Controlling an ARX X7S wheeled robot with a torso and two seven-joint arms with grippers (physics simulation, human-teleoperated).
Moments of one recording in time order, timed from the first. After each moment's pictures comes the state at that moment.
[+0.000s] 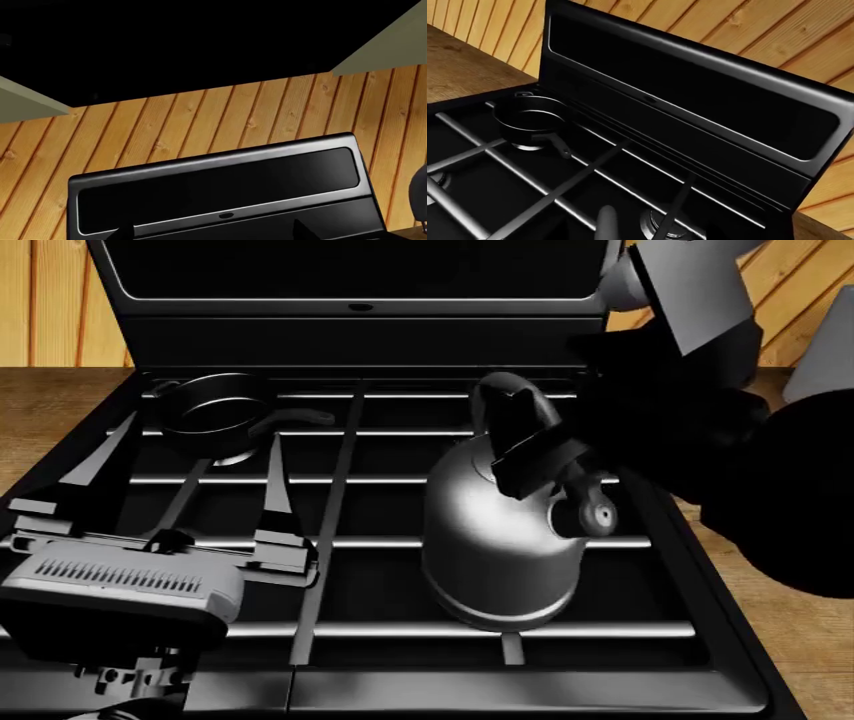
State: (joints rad) left arm -0.19 -0.39 0.15 0.82 -0.21 -0.41 -0.26; right arm 1.42 0.75 -0.62 -0.39 1.68 1.09 0.66
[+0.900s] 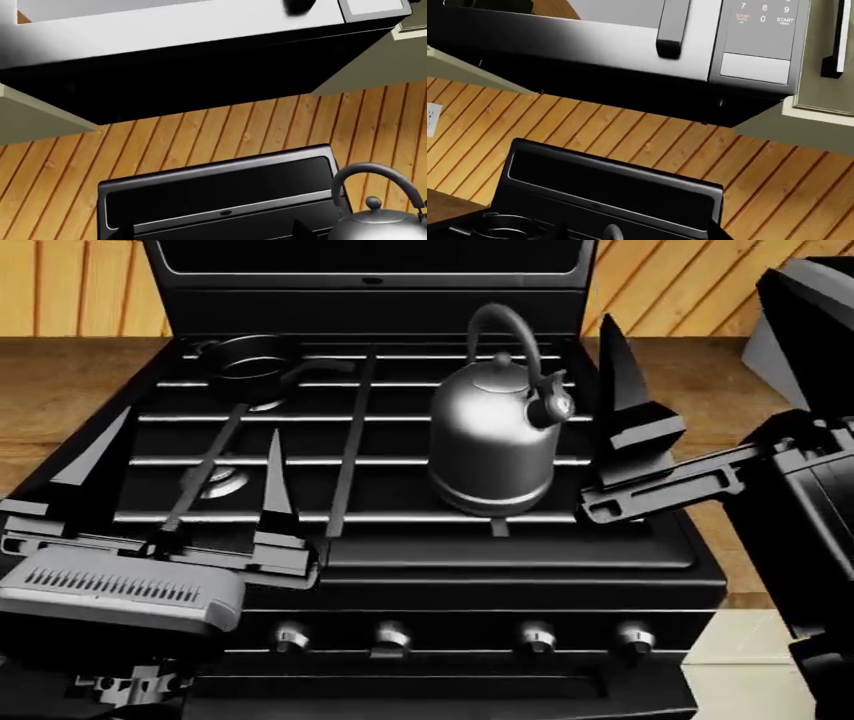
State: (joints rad) left arm -0.20 -0.41 0.17 0.85 -0.20 -0.42 -0.28; right arm 0.94 0.96 -0.29 -0.97 1.36 0.67 0.87
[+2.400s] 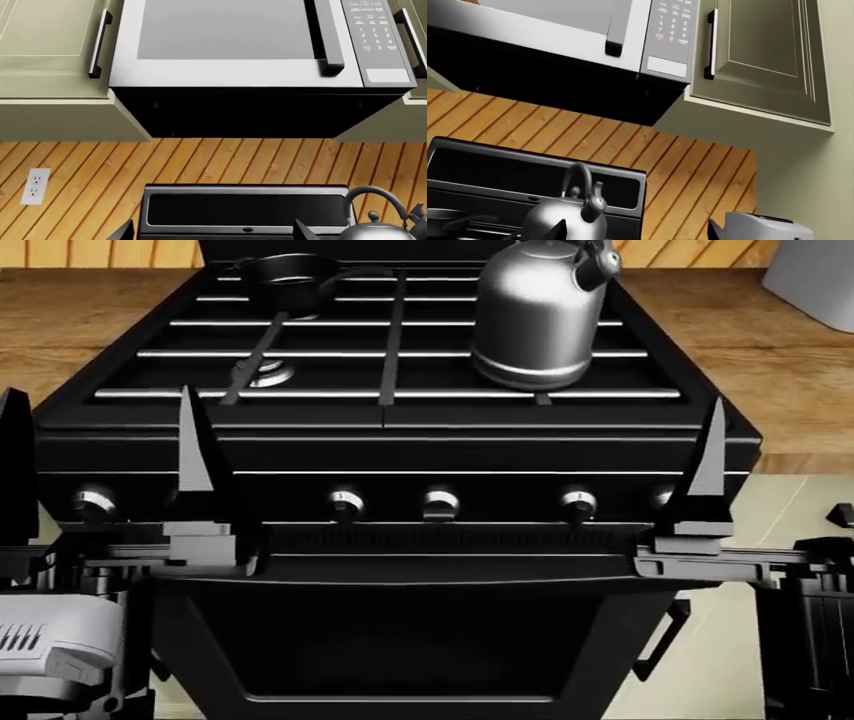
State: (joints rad) left arm -0.17 -0.37 0.09 0.89 -0.26 -0.25 -0.36; right arm 0.23 0.96 -0.32 -0.92 0.46 0.20 0.90
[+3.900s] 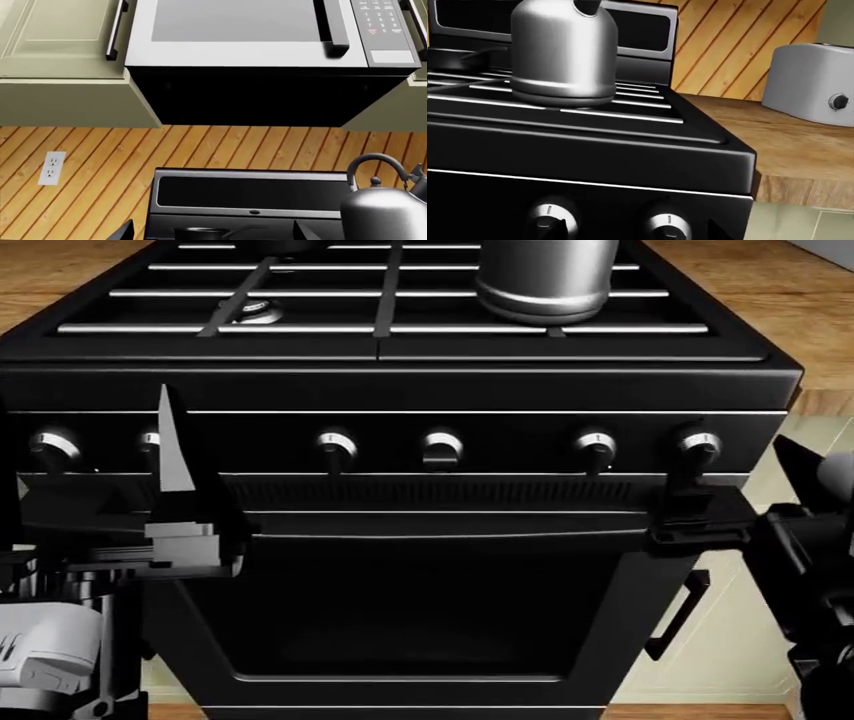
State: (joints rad) left arm -0.15 -0.39 0.10 0.88 -0.26 -0.20 -0.41; right arm 0.37 1.09 -0.25 -0.61 1.10 0.34 0.66
